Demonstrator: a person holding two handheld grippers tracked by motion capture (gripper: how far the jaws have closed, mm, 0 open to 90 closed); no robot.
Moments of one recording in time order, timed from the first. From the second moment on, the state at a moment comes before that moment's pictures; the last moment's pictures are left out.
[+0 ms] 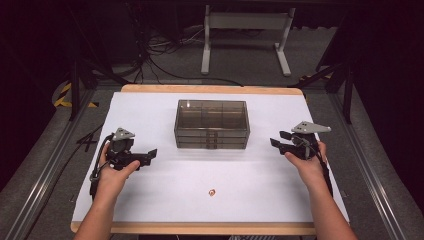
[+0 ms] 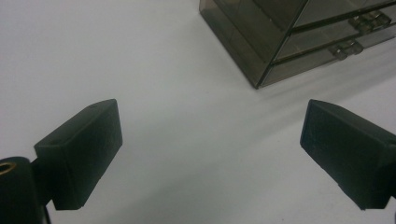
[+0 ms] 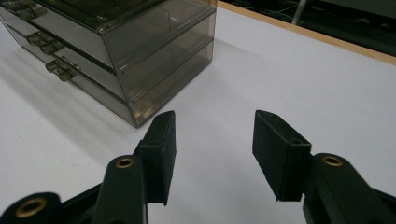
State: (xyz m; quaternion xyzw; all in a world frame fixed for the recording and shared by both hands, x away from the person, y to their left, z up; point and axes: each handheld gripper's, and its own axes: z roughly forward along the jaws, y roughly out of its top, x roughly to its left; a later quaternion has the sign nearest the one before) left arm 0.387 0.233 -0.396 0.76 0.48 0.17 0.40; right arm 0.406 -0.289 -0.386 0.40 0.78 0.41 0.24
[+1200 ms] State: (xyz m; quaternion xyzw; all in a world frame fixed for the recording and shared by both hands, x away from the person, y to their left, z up) left arm 0.386 0.230 -0.393 0.77 0.47 0.19 0.40; right arm 0.393 -0.265 -0.416 0.34 0.77 0.41 0.34
